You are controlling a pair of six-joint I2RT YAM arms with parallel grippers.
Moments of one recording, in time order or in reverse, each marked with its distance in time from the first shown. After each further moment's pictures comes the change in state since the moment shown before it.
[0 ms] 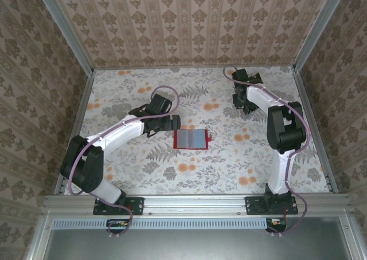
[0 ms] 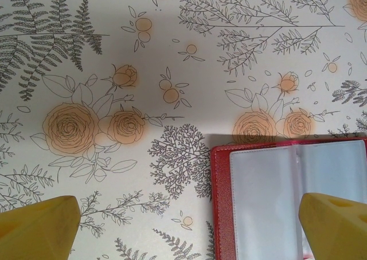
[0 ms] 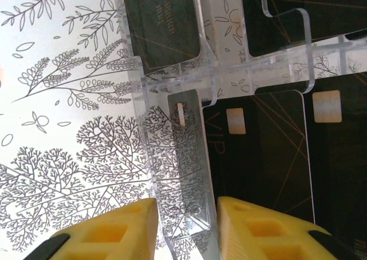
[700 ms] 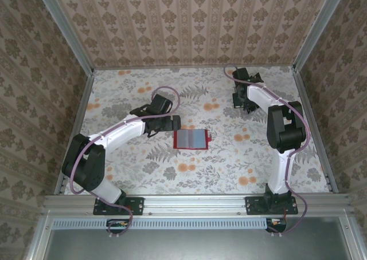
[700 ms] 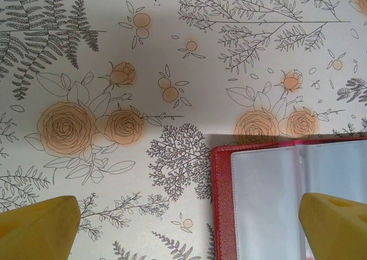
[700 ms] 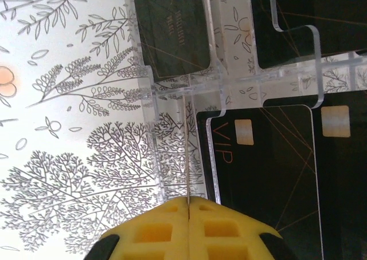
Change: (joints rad) left arm 0.000 0.018 0.000 0.006 0.004 0.000; right arm -0.008 0.008 0.022 -0.005 -0.036 -0.011
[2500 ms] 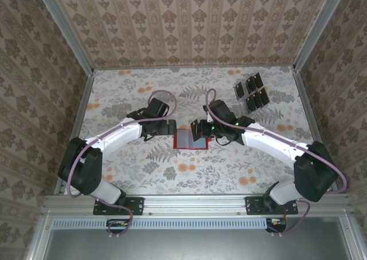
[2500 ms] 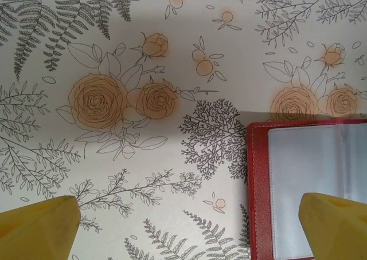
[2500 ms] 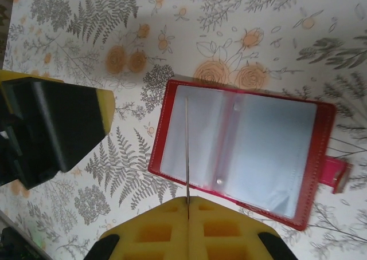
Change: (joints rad) left arm 0.016 -0.045 -0.069 -0.022 -0.019 0.020; right arm 0.500 -0.570 -0.582 0.403 -0.426 0.515
